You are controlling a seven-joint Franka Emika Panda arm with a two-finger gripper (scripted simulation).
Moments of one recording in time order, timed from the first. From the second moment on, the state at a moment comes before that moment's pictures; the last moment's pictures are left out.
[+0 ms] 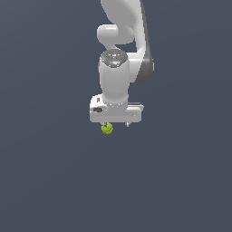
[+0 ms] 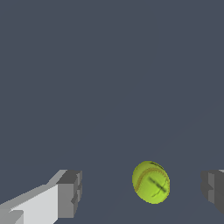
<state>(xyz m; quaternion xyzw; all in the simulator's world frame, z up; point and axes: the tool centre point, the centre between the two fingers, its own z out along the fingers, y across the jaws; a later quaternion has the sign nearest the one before) 0.015 -0.001 0.182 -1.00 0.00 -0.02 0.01</state>
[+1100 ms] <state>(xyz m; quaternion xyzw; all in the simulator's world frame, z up) 0.010 -0.030 0.178 -1.00 0.05 -0.03 0.01</state>
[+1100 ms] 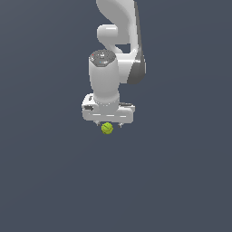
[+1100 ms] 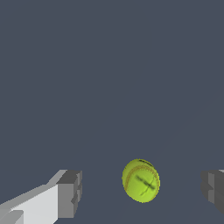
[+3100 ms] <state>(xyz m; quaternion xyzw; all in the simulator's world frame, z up) -0.063 -0.051 0.044 -0.97 0.23 0.00 0.00</state>
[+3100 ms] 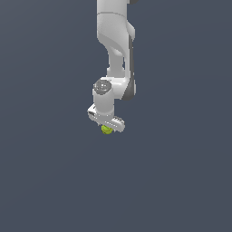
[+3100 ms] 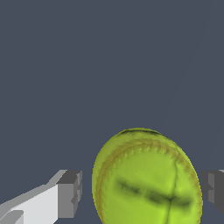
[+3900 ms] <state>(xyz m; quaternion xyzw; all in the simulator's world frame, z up) -0.062 -0.050 0.044 -0.97 0.23 0.00 0.00</state>
